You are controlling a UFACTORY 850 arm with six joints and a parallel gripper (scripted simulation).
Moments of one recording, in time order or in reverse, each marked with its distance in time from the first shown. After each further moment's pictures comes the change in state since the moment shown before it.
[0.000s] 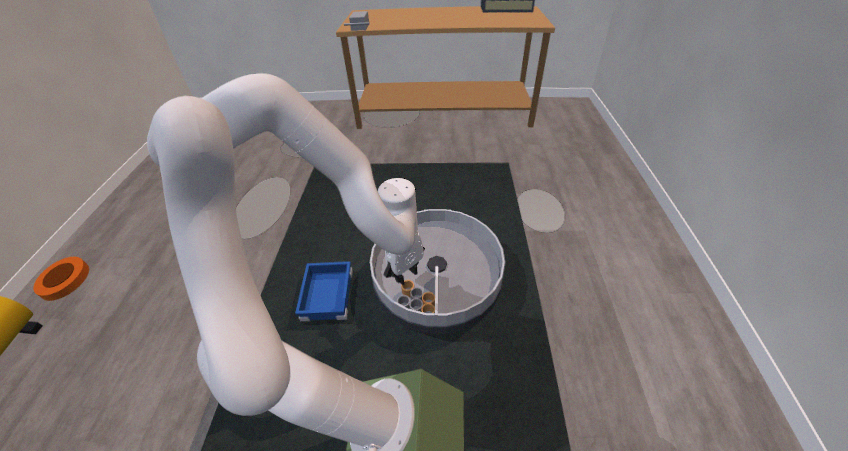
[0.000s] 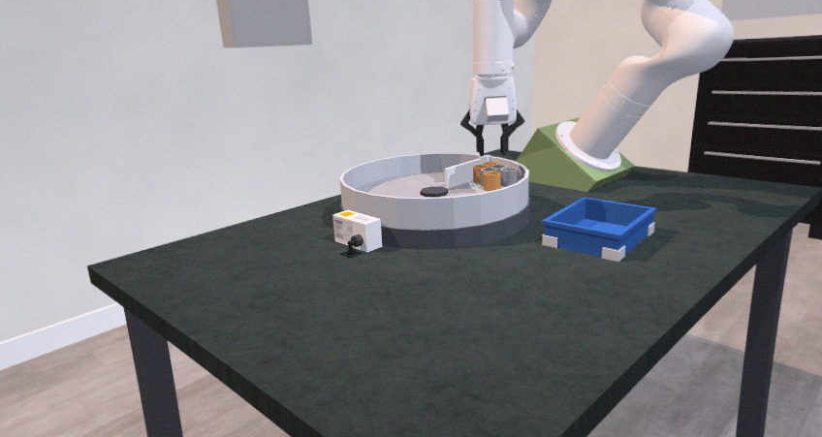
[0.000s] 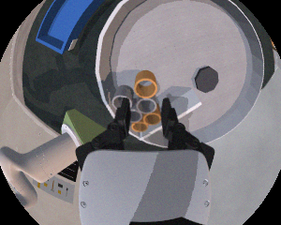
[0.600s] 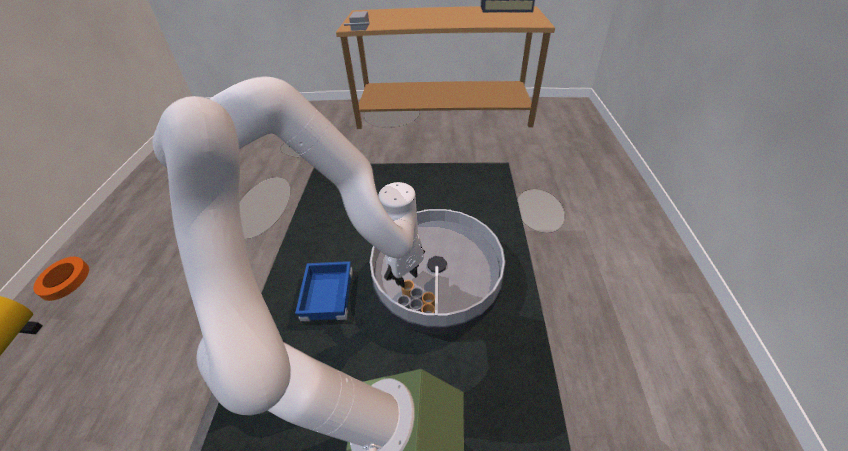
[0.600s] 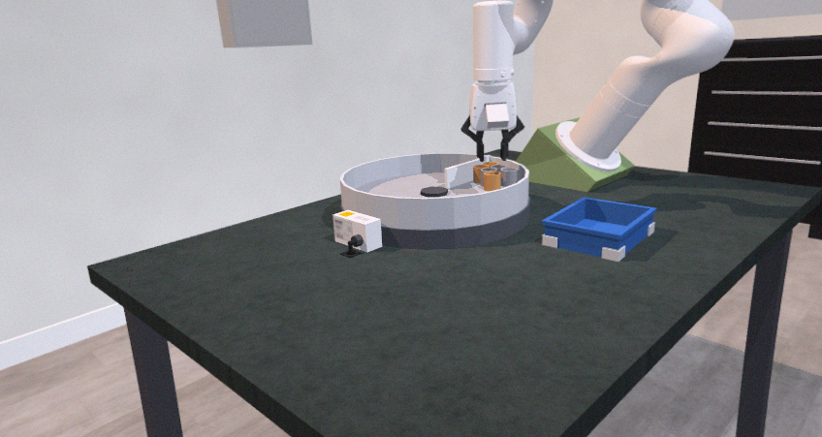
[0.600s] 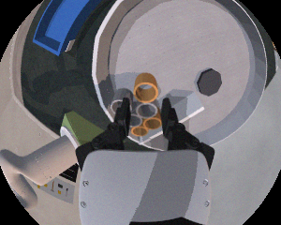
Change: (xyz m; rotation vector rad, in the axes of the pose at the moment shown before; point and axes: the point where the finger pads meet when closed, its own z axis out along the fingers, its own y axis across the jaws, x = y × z) arm 0.000 0.000 0.013 0.001 0.000 0.000
